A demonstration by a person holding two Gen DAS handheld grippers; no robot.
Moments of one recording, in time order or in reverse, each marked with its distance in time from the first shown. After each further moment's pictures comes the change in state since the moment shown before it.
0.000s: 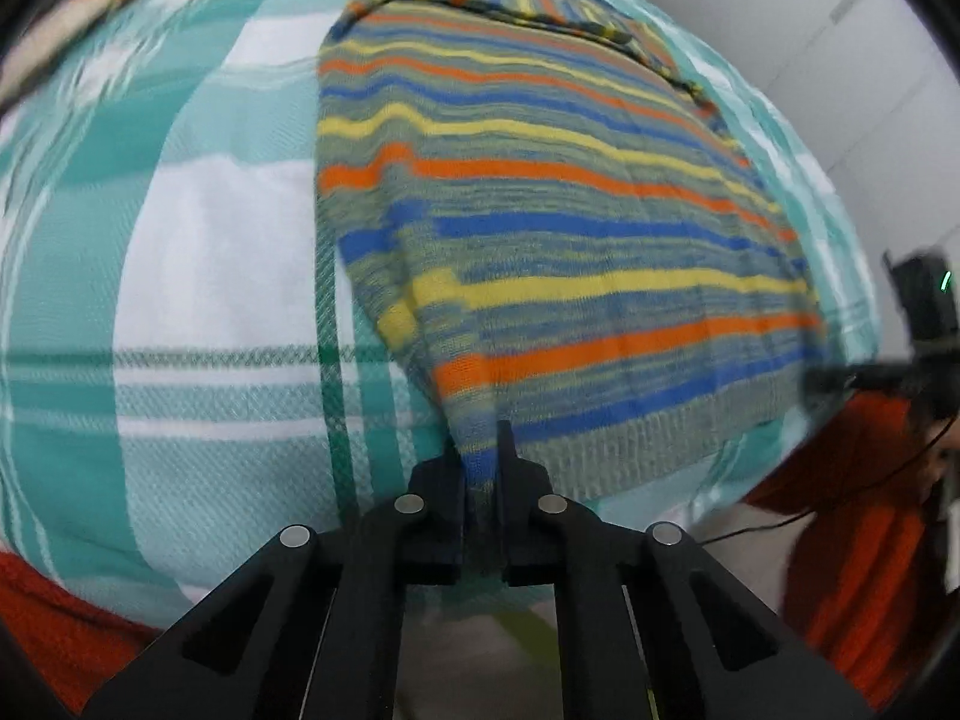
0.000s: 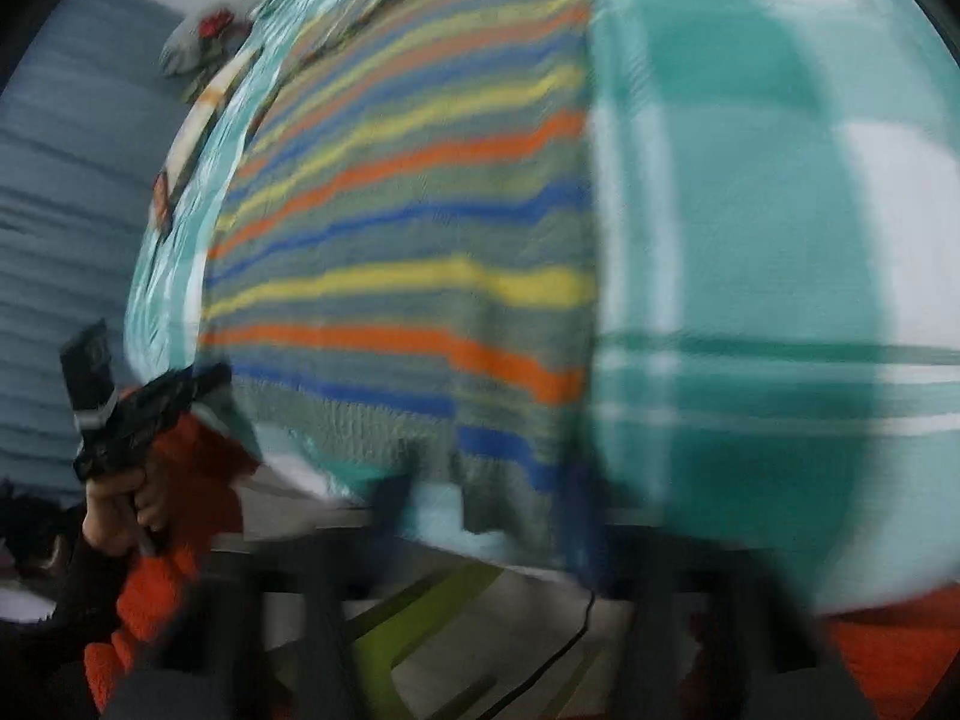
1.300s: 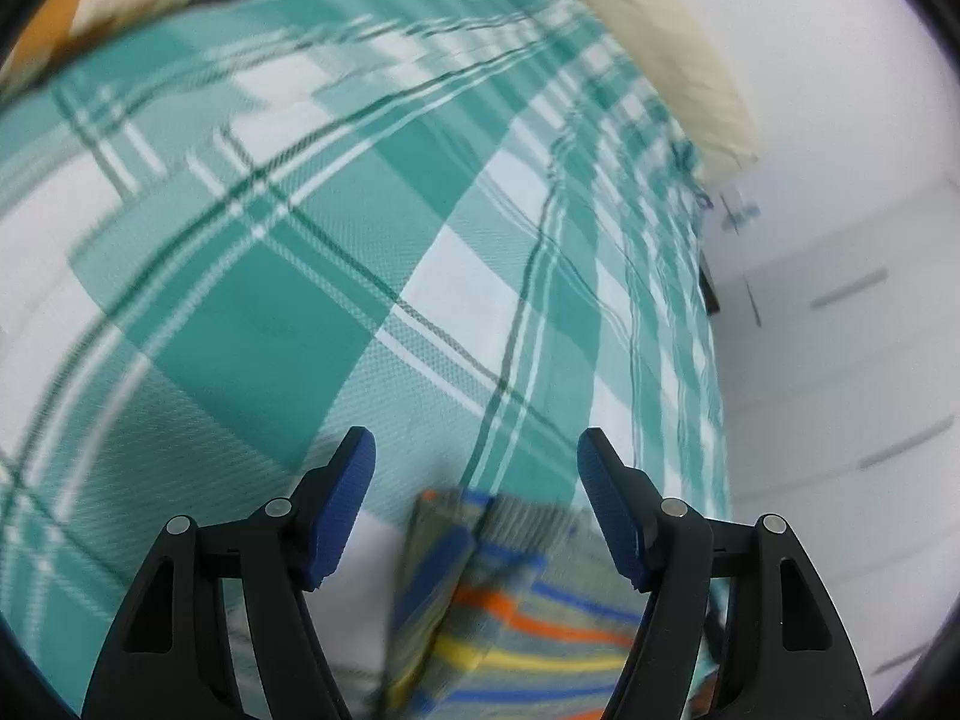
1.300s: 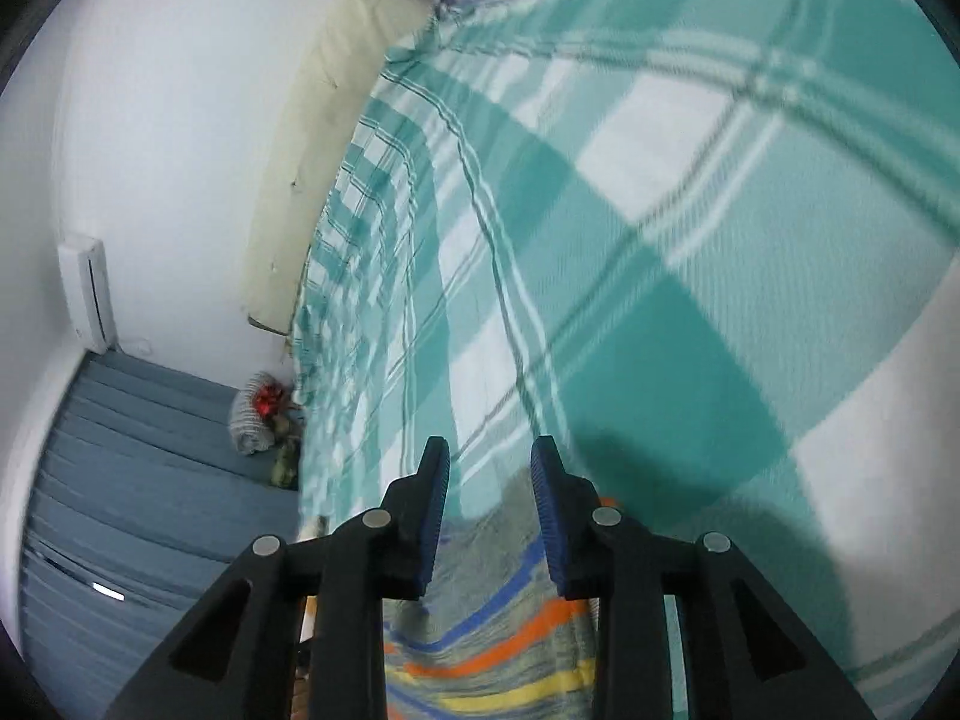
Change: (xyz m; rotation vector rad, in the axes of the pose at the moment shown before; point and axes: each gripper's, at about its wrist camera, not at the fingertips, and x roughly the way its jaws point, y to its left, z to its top) left arm 0.057 0.159 0.410 -0.556 -0.347 -0.197; right arm -0.048 -0.124 0.409 0.465 -0.662 0.343
